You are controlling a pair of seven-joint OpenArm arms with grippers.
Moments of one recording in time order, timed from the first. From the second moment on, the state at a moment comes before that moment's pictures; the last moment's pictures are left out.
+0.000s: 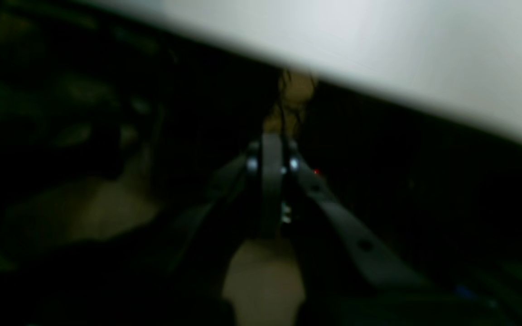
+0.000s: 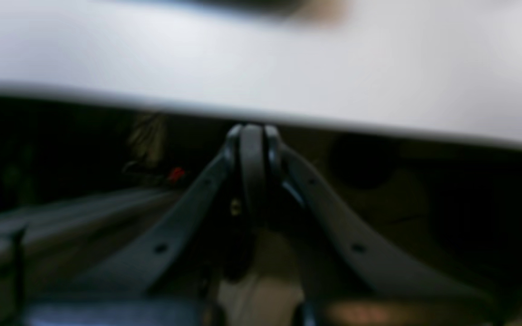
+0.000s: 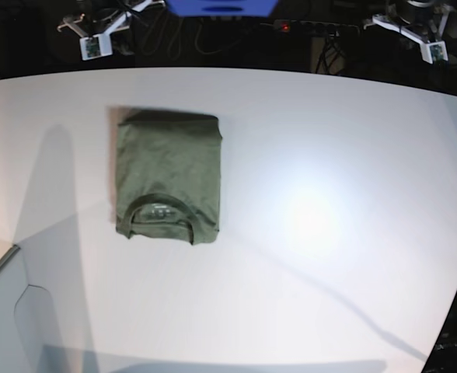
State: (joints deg) left arm 42.2 6.0 -36.2 101.8 -5.2 -16.2 27.2; right arm -49.7 -6.9 15.8 105.3 -0.7 27.4 -16.2
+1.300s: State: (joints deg) left arm 2.7 -4.1 -28.6 5.2 22.4 -6.8 -11.7; right arm -13.1 3.3 -5.2 7.1 -1.4 -18.0 28.5
